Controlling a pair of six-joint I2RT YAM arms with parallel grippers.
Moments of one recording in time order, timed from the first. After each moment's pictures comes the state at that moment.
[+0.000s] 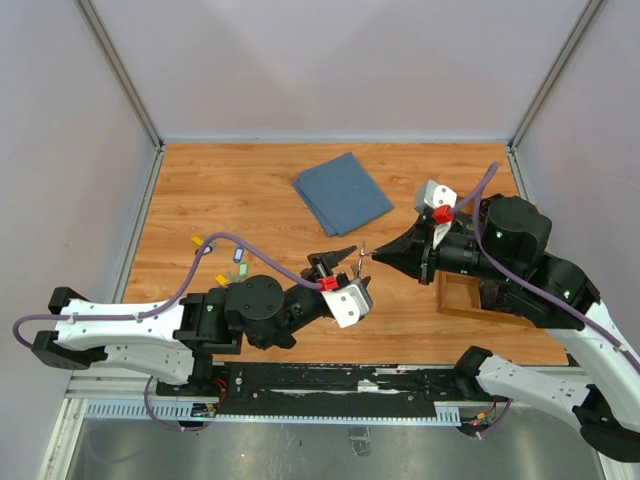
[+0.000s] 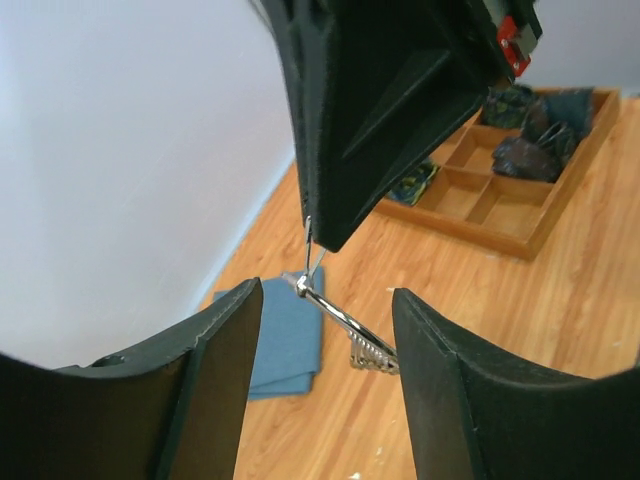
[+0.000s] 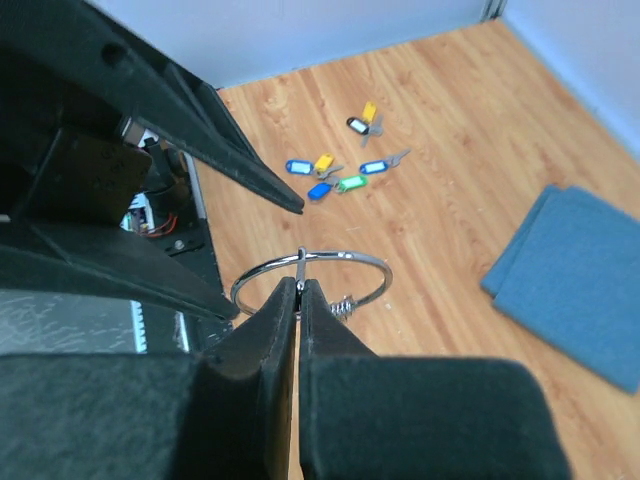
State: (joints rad) left arm -1.57 1.09 1.16 -0.09 -0.63 0.55; right arm 0.81 0.88 1.36 -0.69 -0.44 -0.03
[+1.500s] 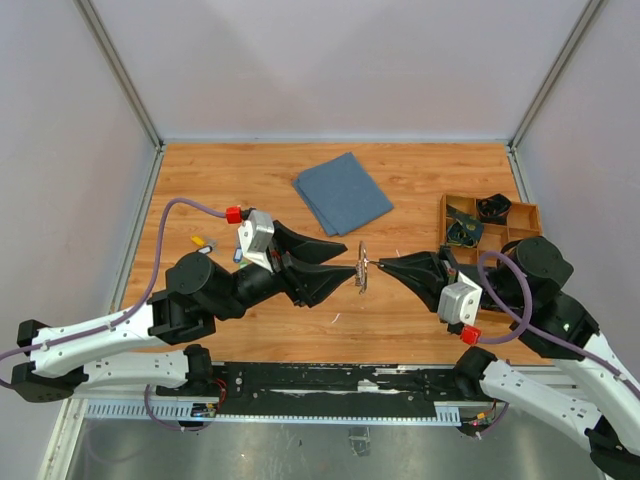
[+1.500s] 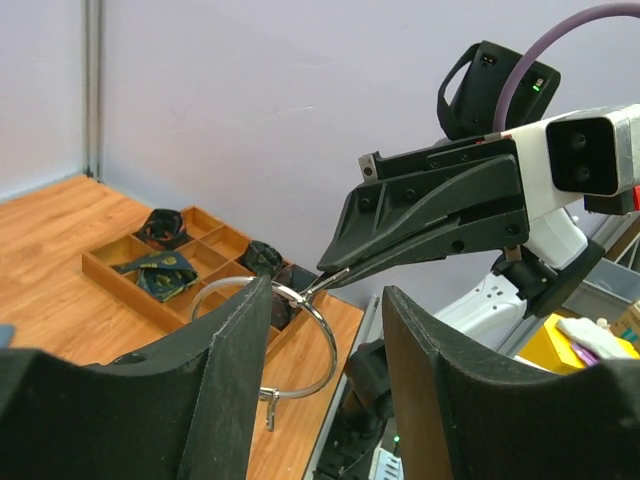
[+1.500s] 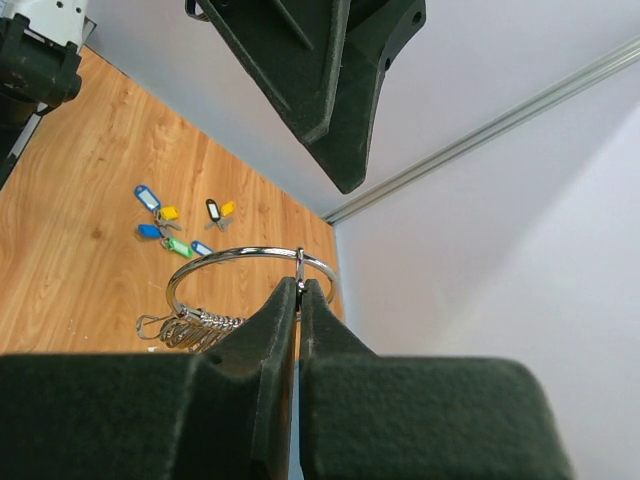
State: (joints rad) left arm -1.29 0.85 0.95 0.21 -0.15 -0.29; right arm 0.81 0.64 1.05 -0.38 -0.68 -0.88
